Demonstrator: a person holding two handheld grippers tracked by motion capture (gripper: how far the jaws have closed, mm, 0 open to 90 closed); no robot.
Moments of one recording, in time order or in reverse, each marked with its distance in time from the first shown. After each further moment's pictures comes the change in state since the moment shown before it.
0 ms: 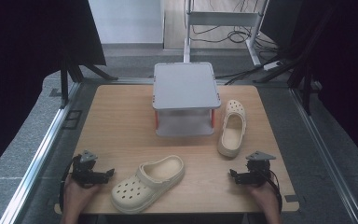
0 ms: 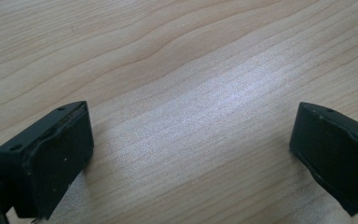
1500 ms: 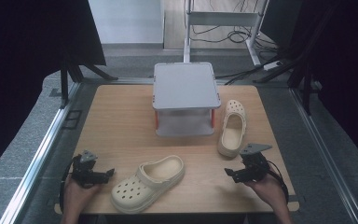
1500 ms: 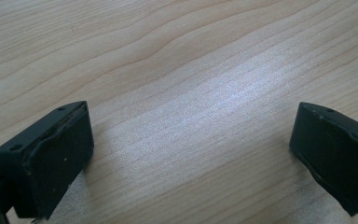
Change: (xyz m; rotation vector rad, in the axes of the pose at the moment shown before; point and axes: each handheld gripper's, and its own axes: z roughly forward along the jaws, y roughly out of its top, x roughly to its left) left arm 0.000 0.000 0.000 0.000 0.000 0.000; right arm 0.029 0.058 -0.043 0.047 0.175 -0.220
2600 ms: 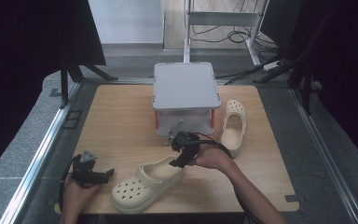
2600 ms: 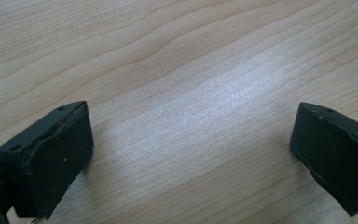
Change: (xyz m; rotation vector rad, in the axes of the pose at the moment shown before) left arm 0.001 0.000 0.000 0.000 -0.007 0.005; right arm 0.099 0.162 0.090 0.195 0.372 -0.545
